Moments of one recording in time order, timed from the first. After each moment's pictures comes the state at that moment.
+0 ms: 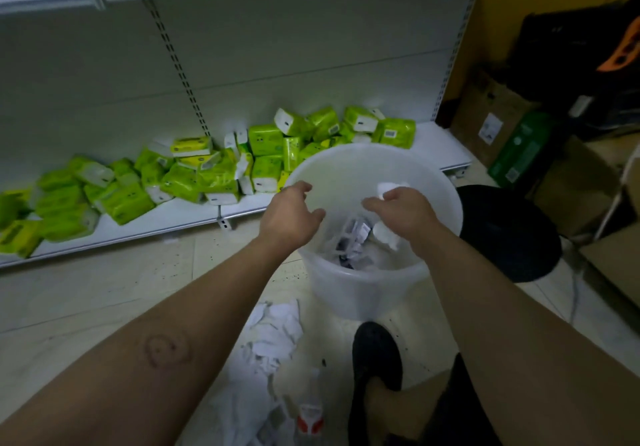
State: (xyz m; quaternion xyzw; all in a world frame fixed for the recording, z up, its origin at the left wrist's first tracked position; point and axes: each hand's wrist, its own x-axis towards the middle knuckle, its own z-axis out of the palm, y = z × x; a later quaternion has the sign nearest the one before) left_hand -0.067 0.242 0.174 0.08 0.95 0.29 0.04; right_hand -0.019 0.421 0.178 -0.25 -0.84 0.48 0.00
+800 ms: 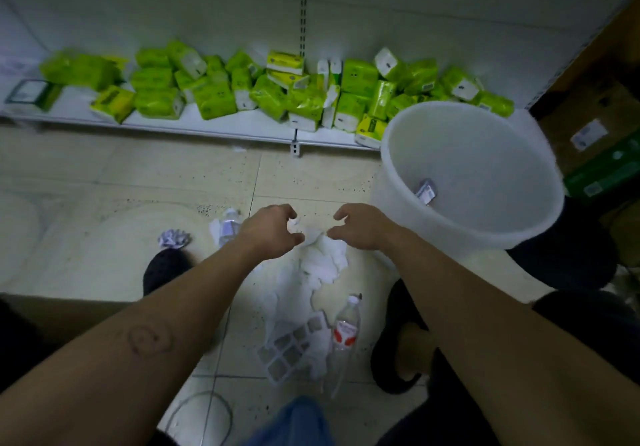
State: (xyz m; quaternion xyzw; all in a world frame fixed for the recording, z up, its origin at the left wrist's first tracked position) left_hand 0.038 0.029 0.098 -0.01 0.95 0.24 0.19; right_hand 0.023 0.211 0.124 0.04 -0.93 0.22 -0.29
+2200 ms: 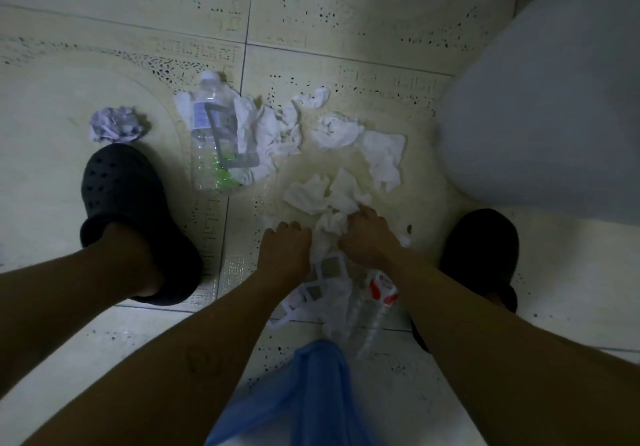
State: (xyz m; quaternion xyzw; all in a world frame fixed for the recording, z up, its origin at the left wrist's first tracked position) left_hand 0.087 0.028 -0.182 0.03 0.93 0.13 0.35; right_hand 0.039 0.190 -0.185 0.01 -0.85 0.16 -0.50
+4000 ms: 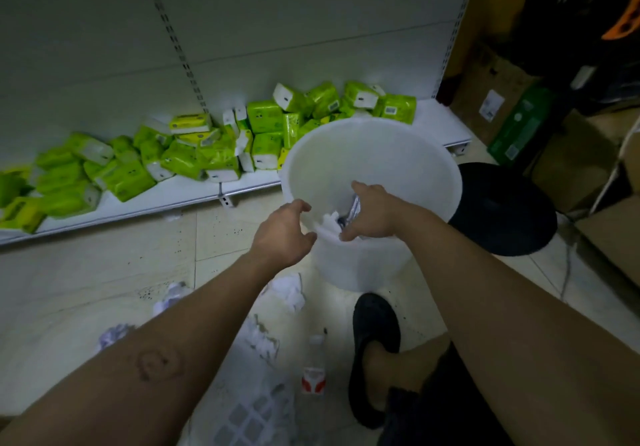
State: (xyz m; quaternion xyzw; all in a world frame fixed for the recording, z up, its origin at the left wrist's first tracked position) left_hand -0.019 0.204 0.132 0.13 0.96 0.23 0.10; right_hand 0.005 0.381 0.182 -0.08 -0.93 0.27 -0.22
